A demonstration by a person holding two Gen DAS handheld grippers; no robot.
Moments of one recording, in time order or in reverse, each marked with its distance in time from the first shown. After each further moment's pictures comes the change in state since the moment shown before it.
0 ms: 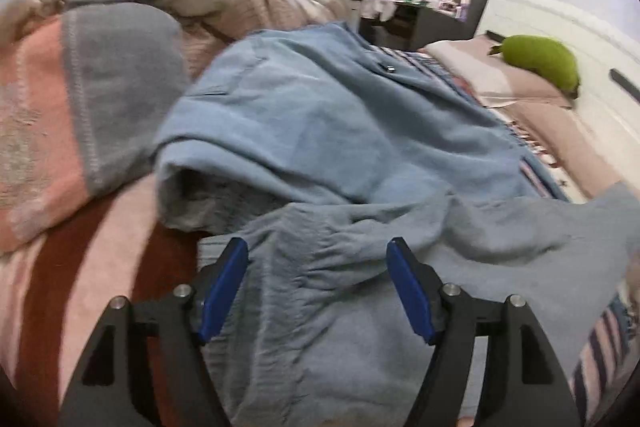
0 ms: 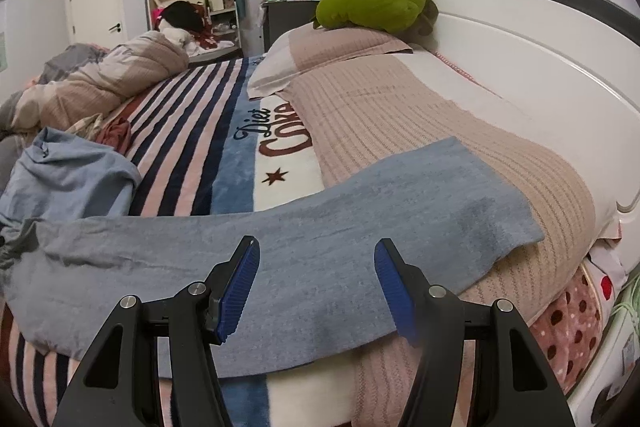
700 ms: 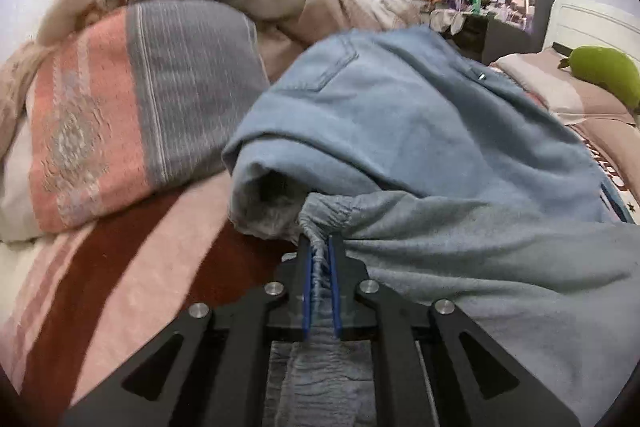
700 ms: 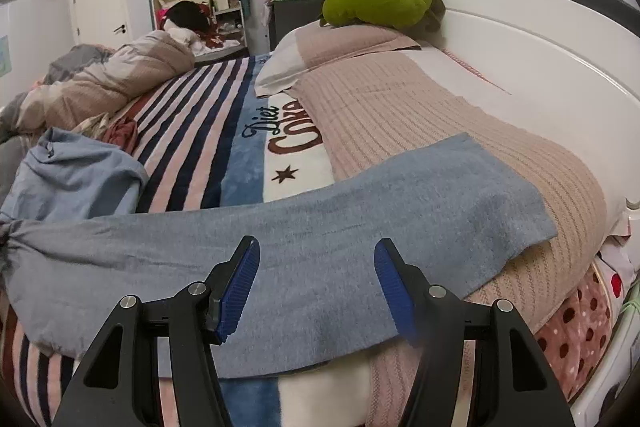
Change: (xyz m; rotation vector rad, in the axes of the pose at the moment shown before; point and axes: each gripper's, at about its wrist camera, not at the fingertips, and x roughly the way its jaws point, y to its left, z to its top) left arm 0.019 0.017 -0.006 -0.064 -0.064 0.300; right arm 0.006 0.008 -0.006 -0.004 0.003 0.021
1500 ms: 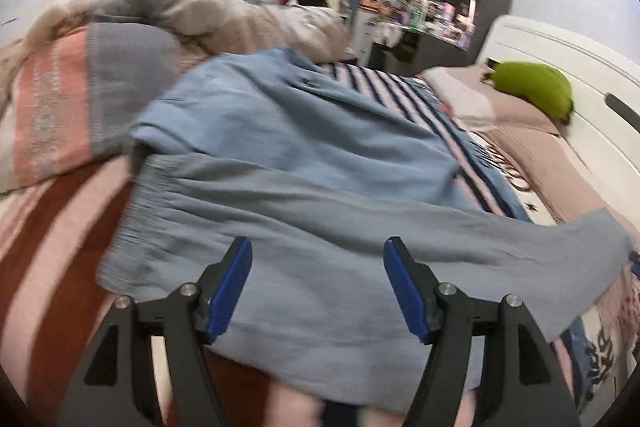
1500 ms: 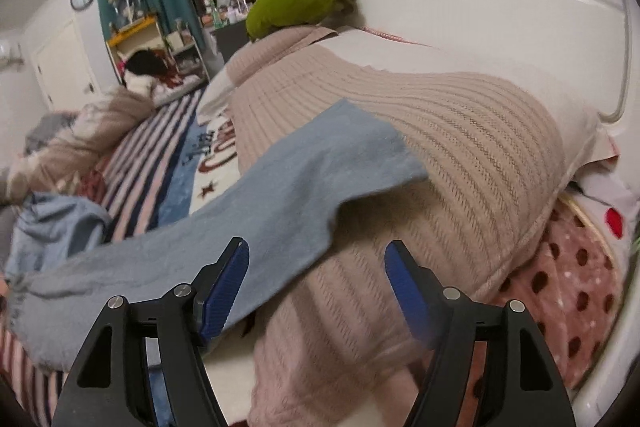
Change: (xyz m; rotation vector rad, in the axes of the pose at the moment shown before) left arm -0.114 -0.121 -0.031 -0.040 -0.013 -0.248; right arm -0.003 -0.137 -0.033 0.259 -0.056 0.036
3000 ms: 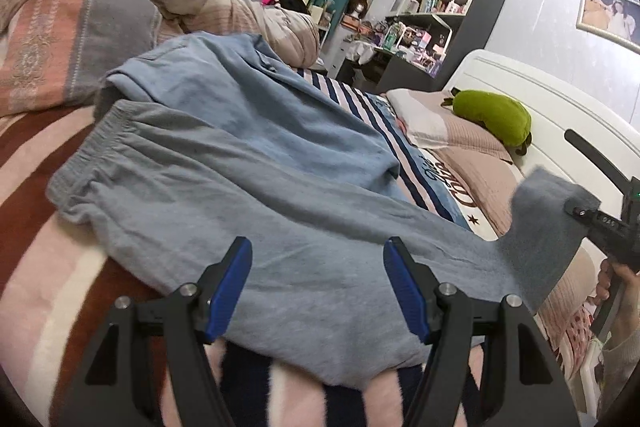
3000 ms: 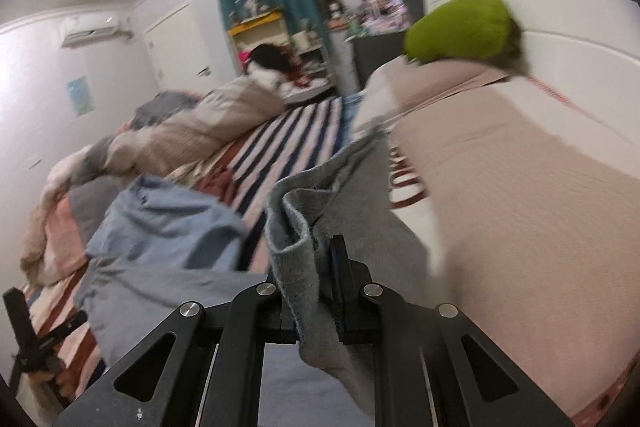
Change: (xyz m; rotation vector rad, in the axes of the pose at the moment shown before) left arm -0.026 -0.006 -0.047 -0.141 -0.068 -0.170; right arm 0.018 0.182 0.029 -0.228 -0.013 0.378
